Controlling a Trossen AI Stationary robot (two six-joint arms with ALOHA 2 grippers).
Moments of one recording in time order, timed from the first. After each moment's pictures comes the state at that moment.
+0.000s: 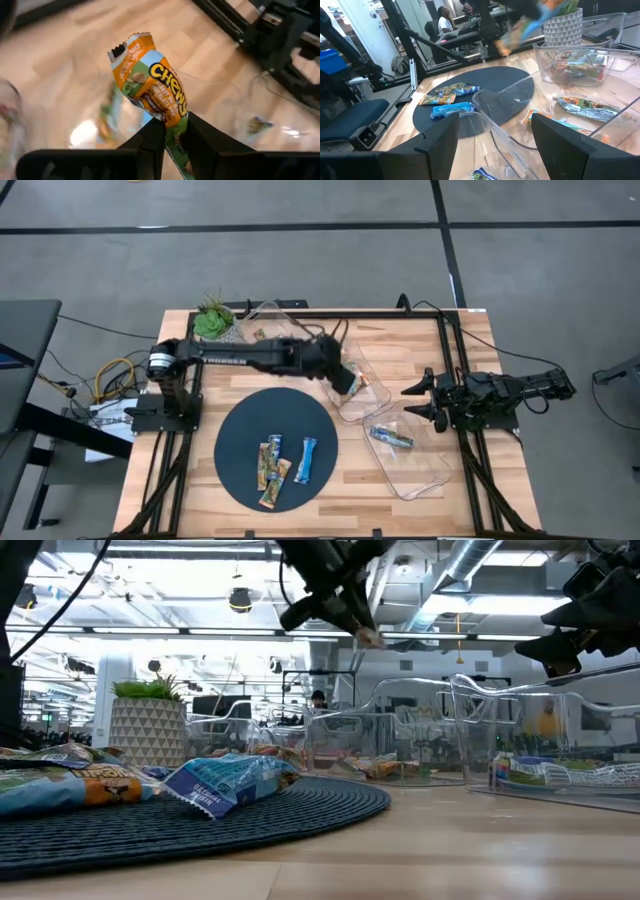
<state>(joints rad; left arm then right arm) 0.06 1.84 1.64 -0.58 -0.25 -0.69 0.18 0.00 0.09 -0.23 0.11 0.26</state>
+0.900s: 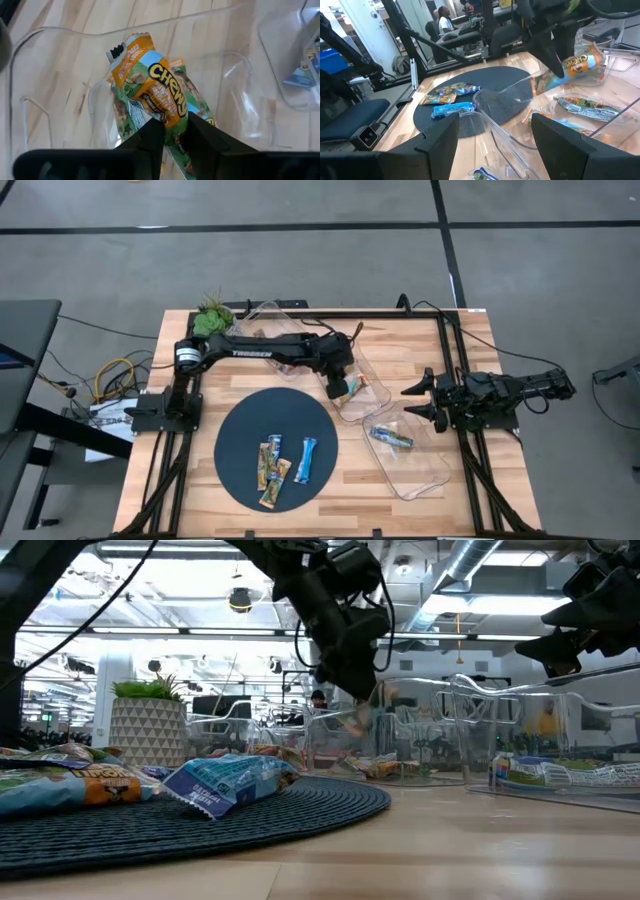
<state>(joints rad) 0.19 2.03 1.64 -0.52 -0.01 -0.04 0.18 0.01 0.09 -0.23 0.10 0.26</state>
